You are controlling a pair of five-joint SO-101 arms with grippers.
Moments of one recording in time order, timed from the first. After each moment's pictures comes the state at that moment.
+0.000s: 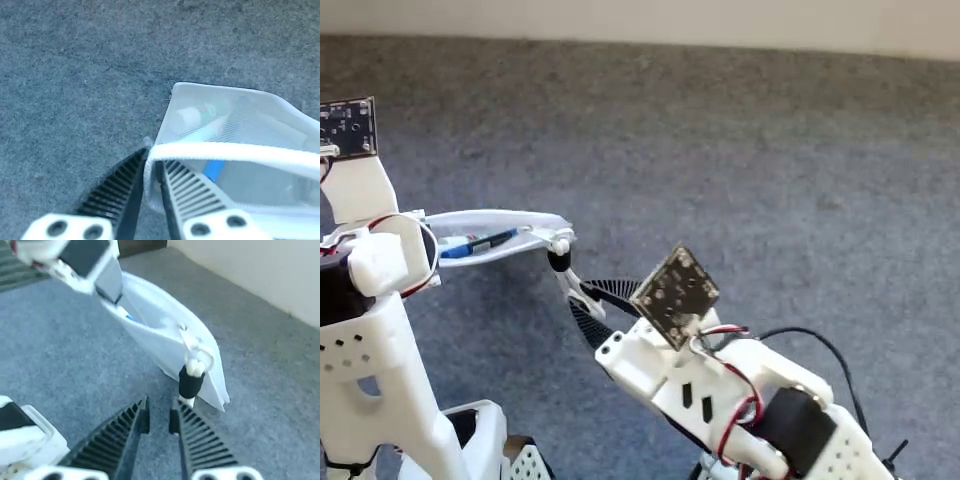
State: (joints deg) left arm -24.0 -36.6 8.7 97.9 2.2; right arm -54.7 -73.4 44.7 58.3 2.6
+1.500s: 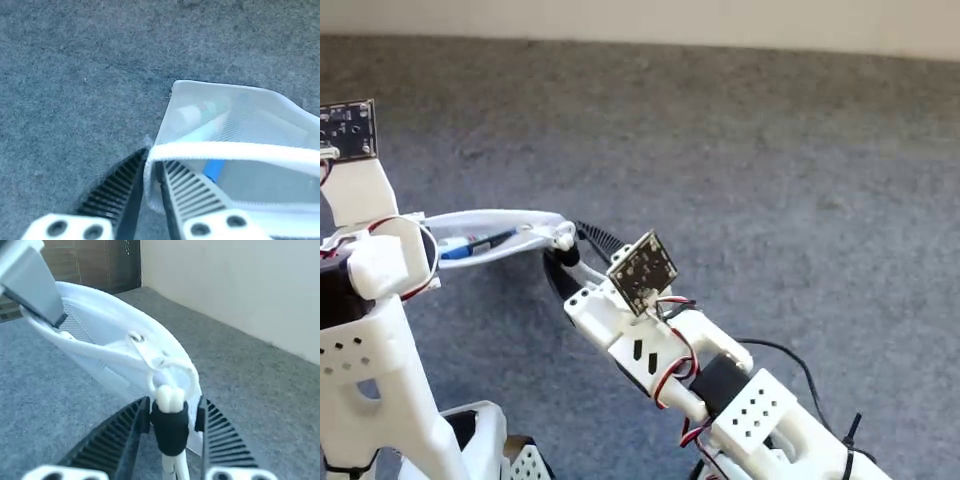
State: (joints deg) left arm -24.0 -36.6 10.0 97.9 2.2; right arm -49.6 -61.9 69.2 9.7 2.6
